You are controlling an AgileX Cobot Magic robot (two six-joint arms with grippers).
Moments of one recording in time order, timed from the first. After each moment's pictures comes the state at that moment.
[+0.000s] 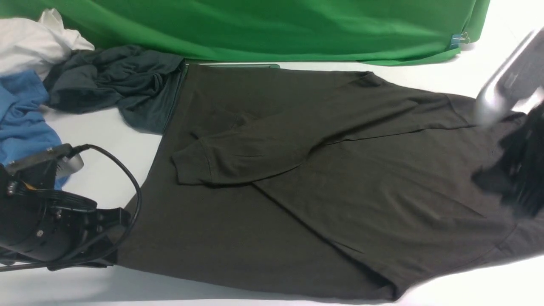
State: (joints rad) right arm 0.35 1.17 -0.97 -0.03 0.99 -0.44; left arm 0.04 1.27 -0.70 -0.29 0.86 0.01
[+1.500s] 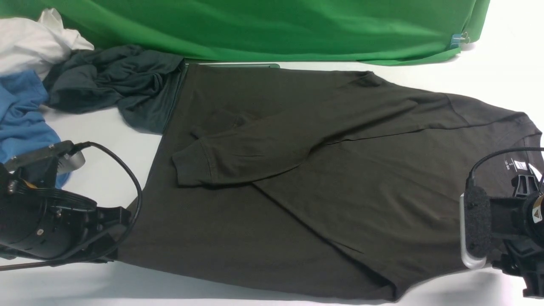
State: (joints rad) right arm 0.17 1.46 -0.63 -0.23 0.58 -0.97; left arm 0.04 1.27 -0.70 -0.29 0.84 0.05
